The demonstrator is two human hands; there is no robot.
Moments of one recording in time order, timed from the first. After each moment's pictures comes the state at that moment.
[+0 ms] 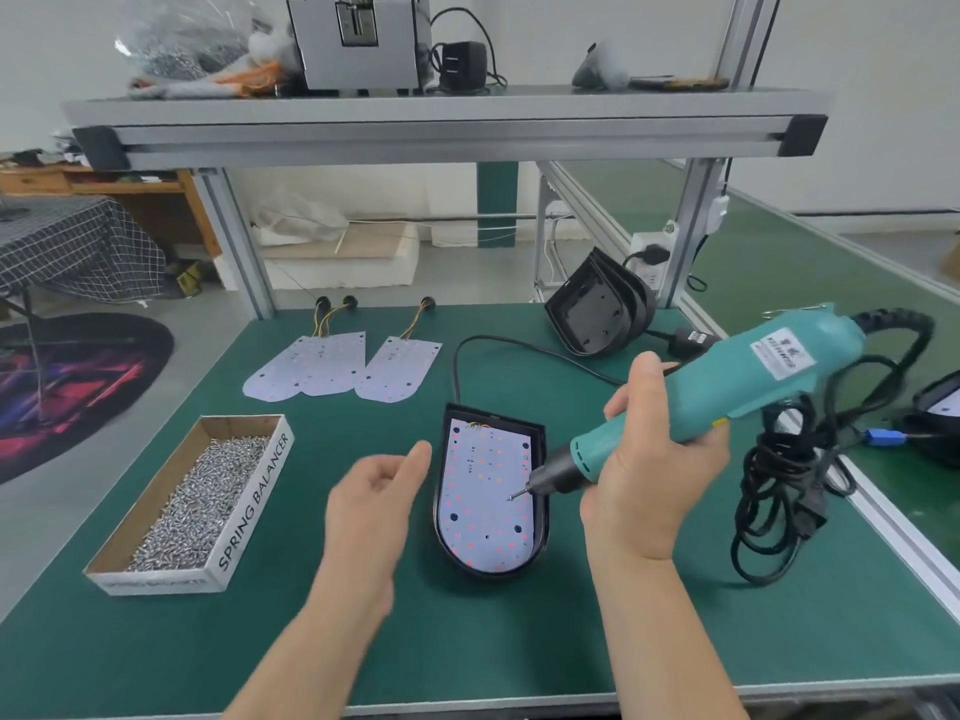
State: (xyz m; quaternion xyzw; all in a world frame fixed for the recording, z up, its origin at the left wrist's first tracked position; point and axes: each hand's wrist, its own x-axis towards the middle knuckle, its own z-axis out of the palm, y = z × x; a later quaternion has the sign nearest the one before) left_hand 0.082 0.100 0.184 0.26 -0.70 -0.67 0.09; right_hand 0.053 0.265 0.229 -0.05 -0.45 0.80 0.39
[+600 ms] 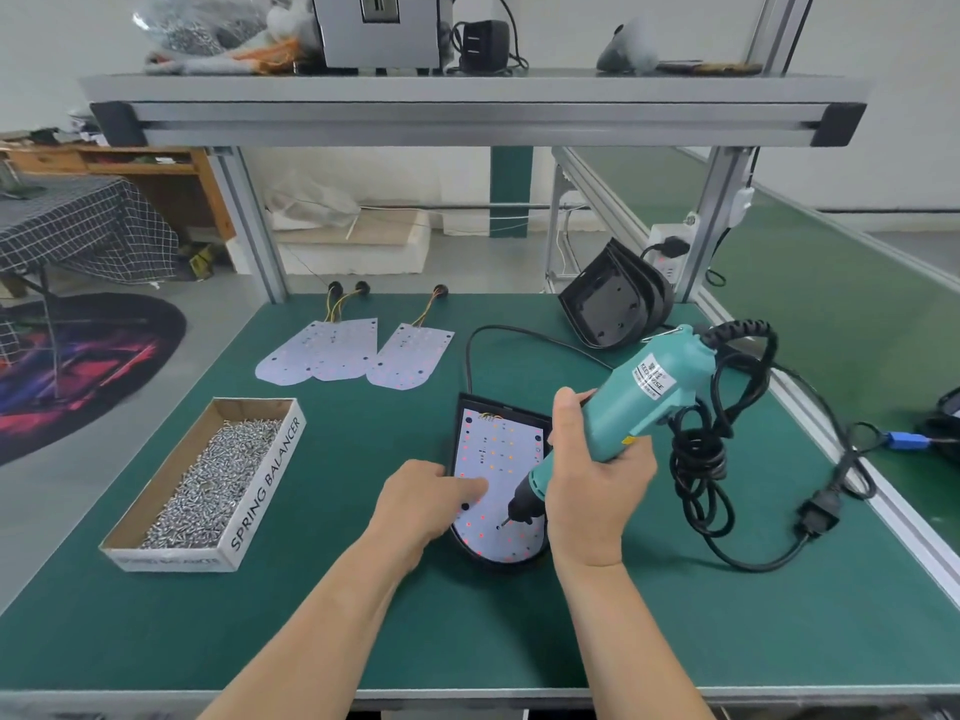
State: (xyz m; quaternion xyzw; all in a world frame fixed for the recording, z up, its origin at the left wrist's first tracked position) left_hand 0.039 0.100 0.144 0.21 -0.81 -0.54 -0.08; right_hand 0.045 0.236 0.181 -0.04 -0.56 0.75 0.35
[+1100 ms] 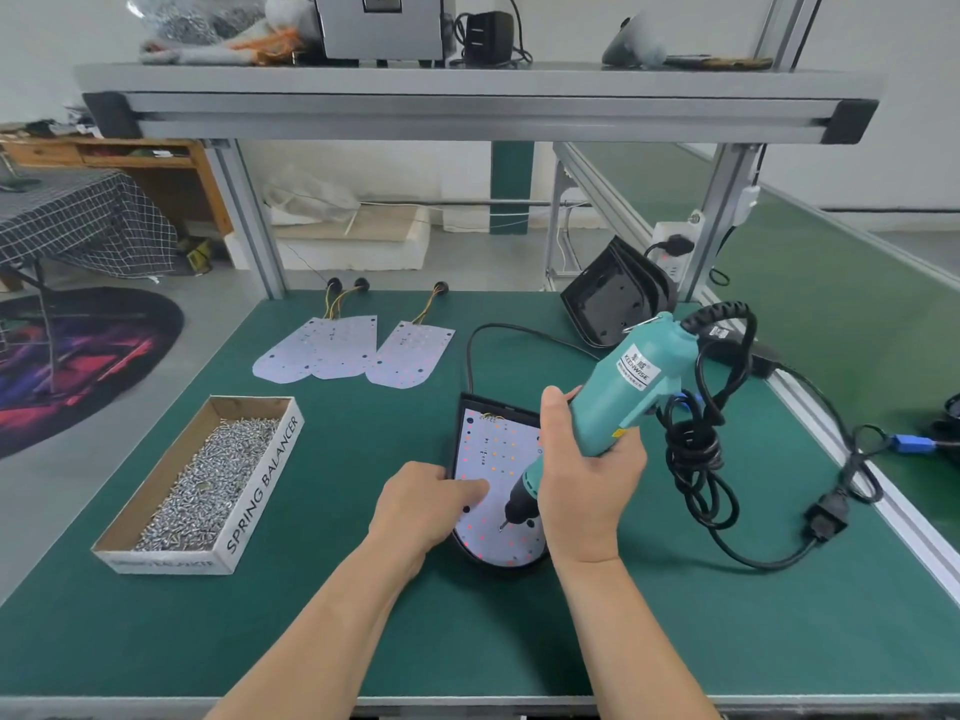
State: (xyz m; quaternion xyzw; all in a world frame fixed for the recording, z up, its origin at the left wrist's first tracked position) left_hand 0.038 0.100 0.139 0.22 -0.82 -0.53 -0.06; right_hand 0.038 0.232 0.179 0.02 -0.57 0.75 0.33
